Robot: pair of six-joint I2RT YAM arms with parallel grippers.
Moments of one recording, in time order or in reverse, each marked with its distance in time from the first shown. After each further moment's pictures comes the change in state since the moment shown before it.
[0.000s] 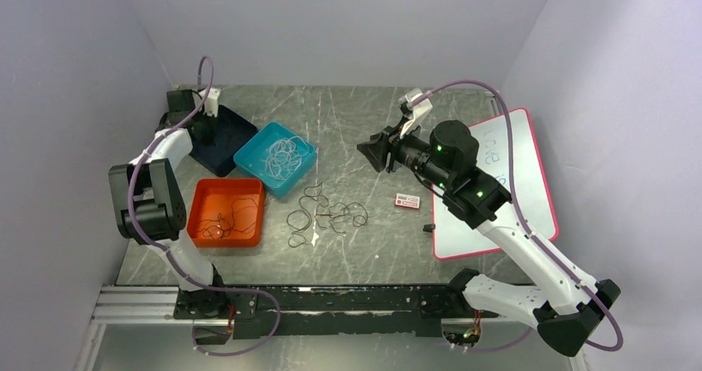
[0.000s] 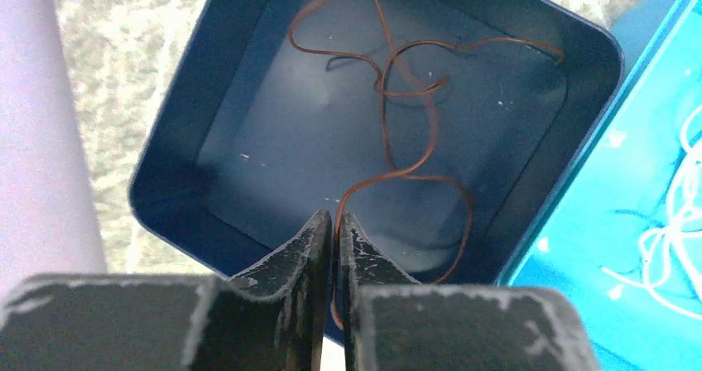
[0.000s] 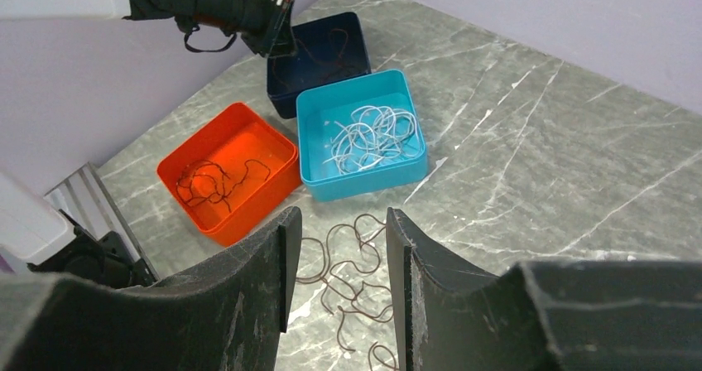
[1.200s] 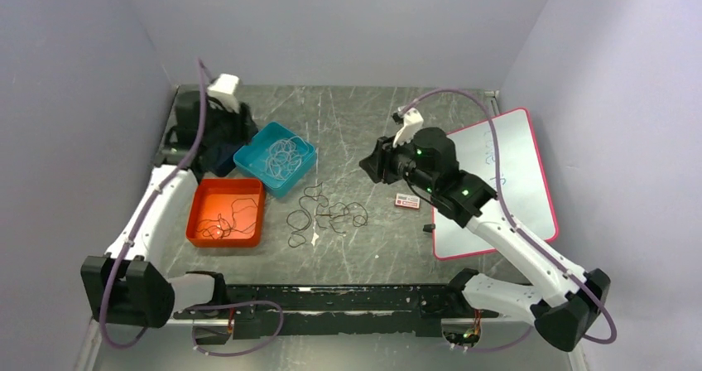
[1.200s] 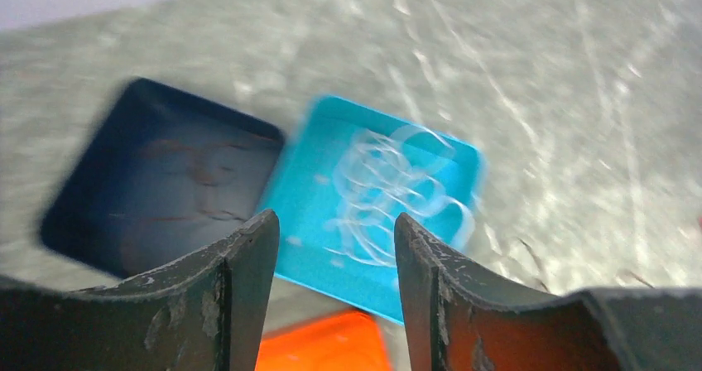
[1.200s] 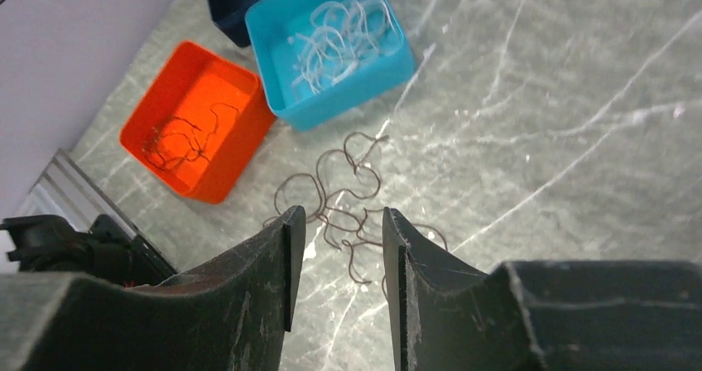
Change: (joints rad) left arm -0.218 -0.524 -0.110 -0.052 0.058 -0.282; right arm 0.000 0.020 -0.077 -0.095 0.080 0.150
